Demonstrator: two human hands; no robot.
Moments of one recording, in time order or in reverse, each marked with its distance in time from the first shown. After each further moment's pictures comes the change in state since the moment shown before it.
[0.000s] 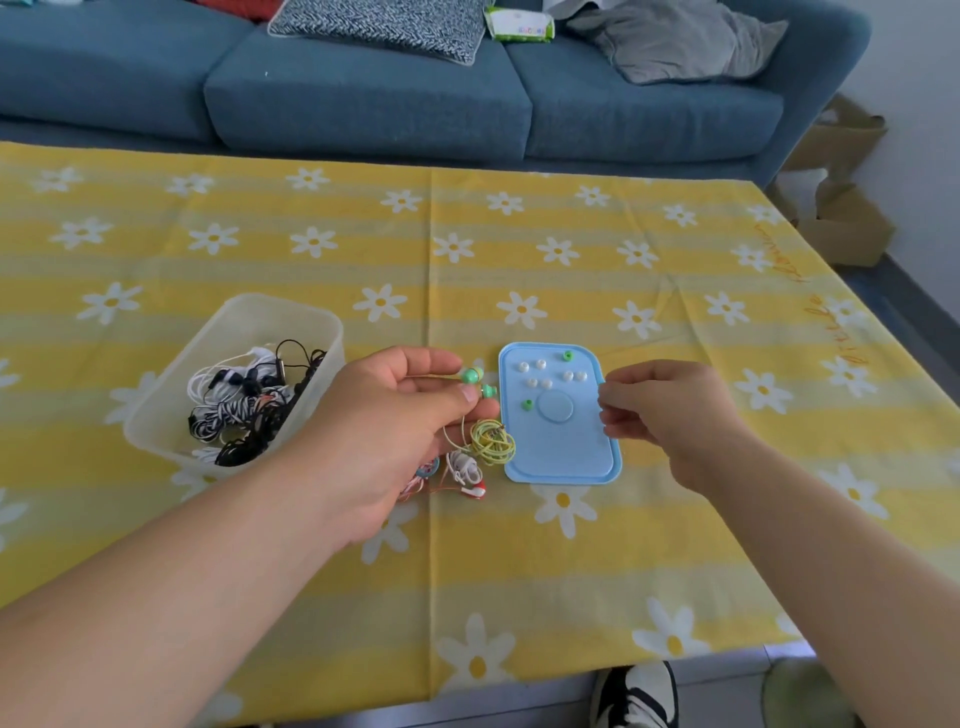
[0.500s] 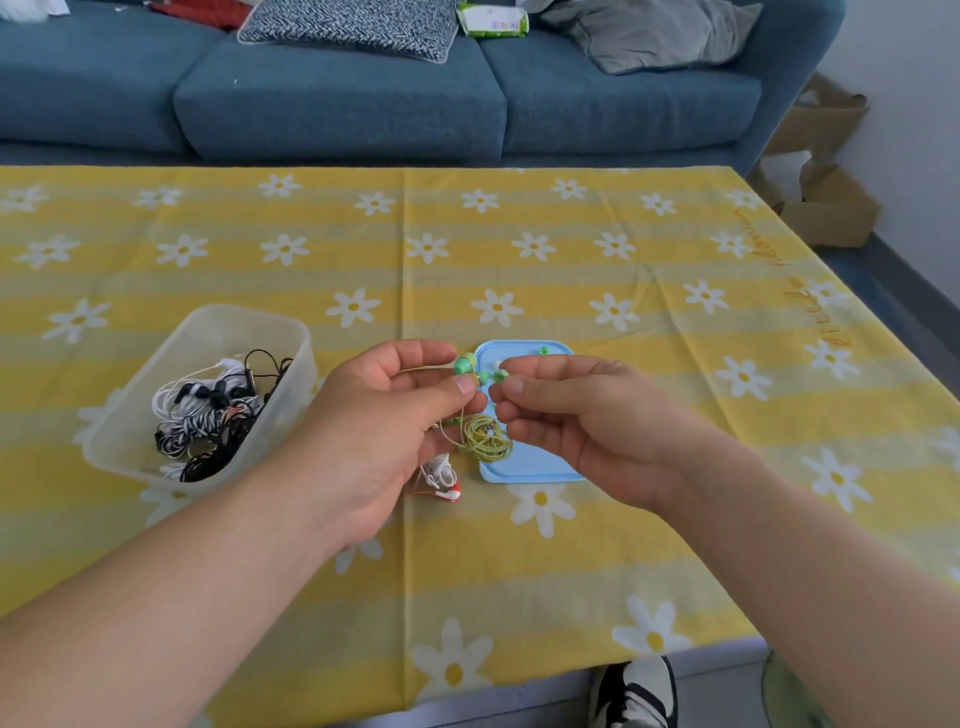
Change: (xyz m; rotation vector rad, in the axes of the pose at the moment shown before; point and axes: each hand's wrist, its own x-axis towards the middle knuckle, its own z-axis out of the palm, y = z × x) left_hand 0.002 0.000 0.025 -0.065 -0.036 0.015; right_hand -0.040 -0.020 0.016 0.505 -0.581 0.108
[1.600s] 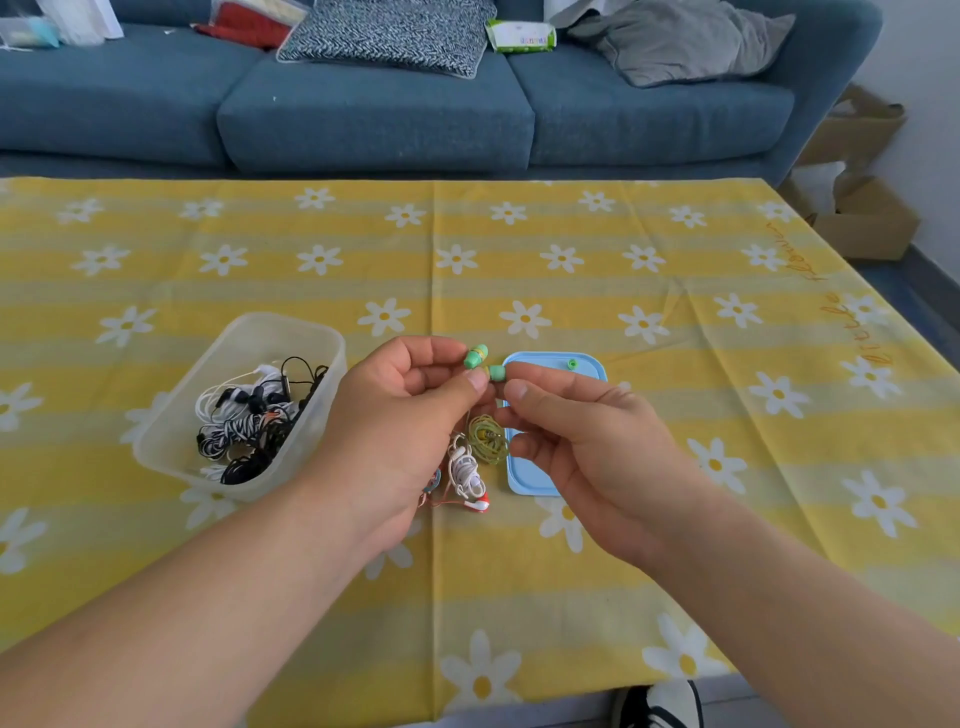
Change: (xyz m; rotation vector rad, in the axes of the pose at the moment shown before) left_hand 0.003 -0.001 -0.006 -0.011 0.088 0.175; right_hand -0.009 0.023 0.034 0.082 0.053 -0.150
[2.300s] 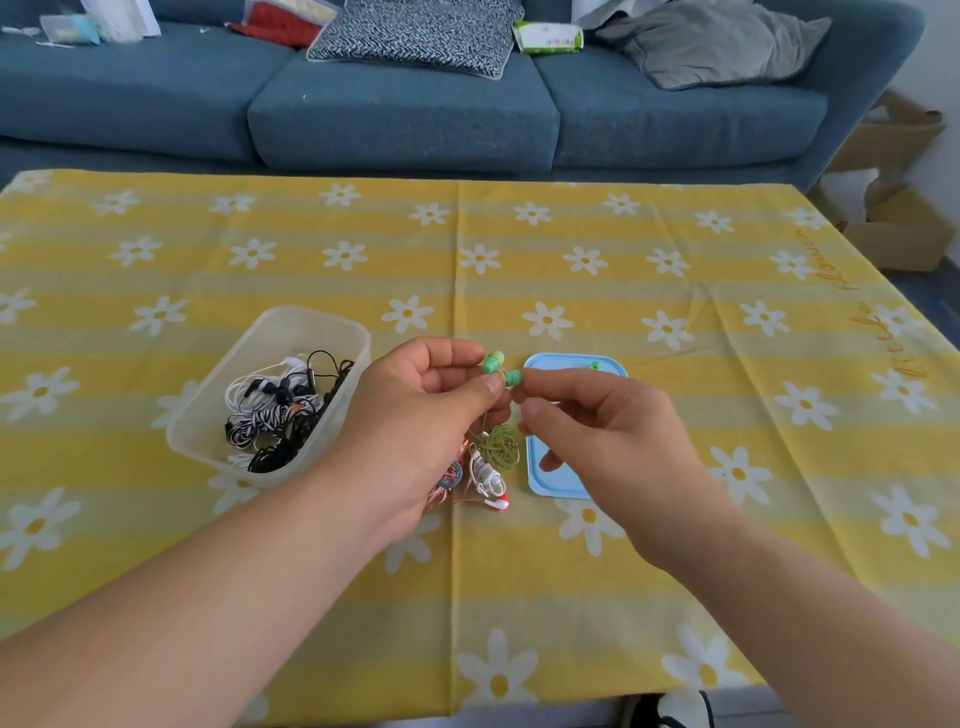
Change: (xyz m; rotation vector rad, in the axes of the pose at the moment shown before) left_hand 0.004 0.001 -0.009 0.062 0.017 -0.034; right_hand -0.005 0.000 0.003 -0.644 0.055 -0.262
